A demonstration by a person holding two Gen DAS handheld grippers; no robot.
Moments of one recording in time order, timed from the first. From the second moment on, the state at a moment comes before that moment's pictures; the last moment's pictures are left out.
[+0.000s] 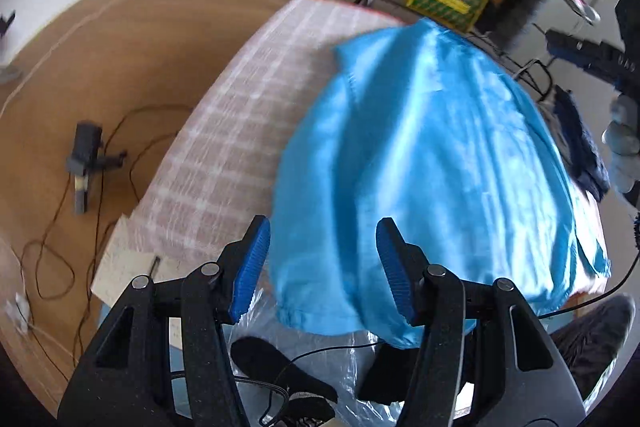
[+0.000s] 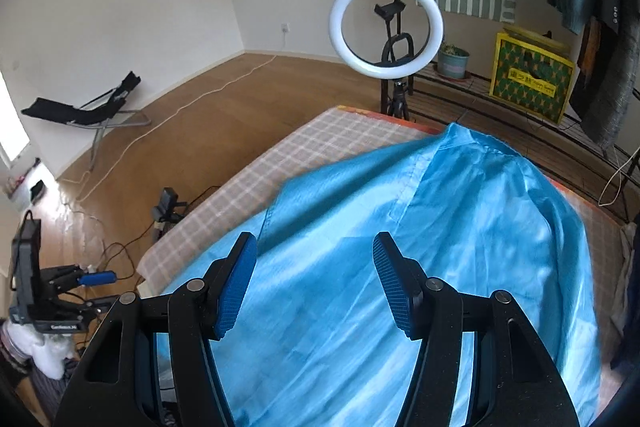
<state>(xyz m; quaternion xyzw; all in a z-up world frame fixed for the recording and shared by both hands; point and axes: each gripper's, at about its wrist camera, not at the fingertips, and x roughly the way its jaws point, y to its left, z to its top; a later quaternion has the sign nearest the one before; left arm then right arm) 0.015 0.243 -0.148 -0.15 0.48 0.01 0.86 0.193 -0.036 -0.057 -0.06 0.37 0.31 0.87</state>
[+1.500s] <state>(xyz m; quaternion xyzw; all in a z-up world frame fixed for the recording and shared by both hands) 0.079 0.233 -0.221 -0.19 0.54 -0.11 0.81 0.365 0.044 -0.174 -0.08 0.46 0.21 0.86</state>
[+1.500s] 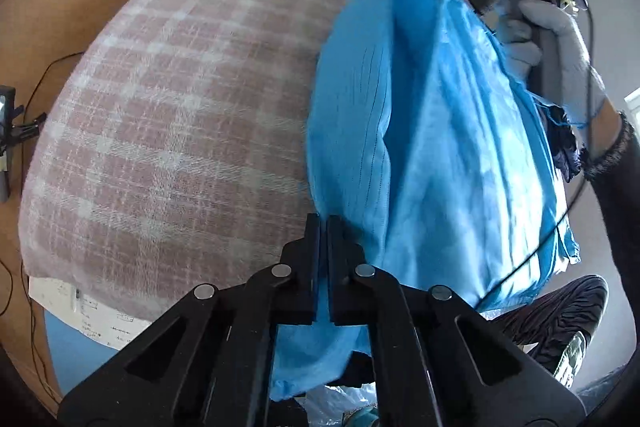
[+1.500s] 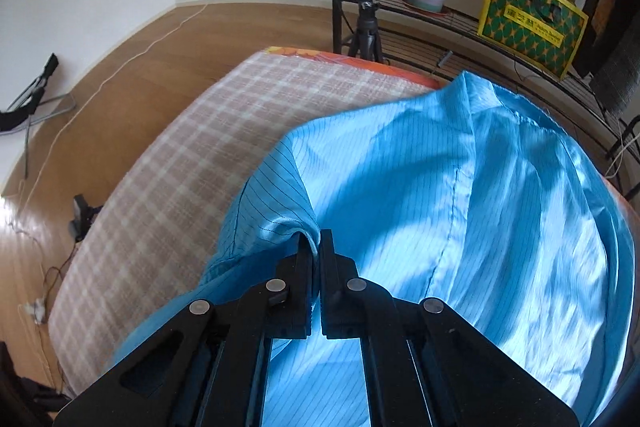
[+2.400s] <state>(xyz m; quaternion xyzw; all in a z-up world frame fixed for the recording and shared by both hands) 0.034 0.189 -0.222 -0.13 0.58 -0.10 0.80 0.415 0.156 -0.207 -0.06 0.48 0.25 0.84</state>
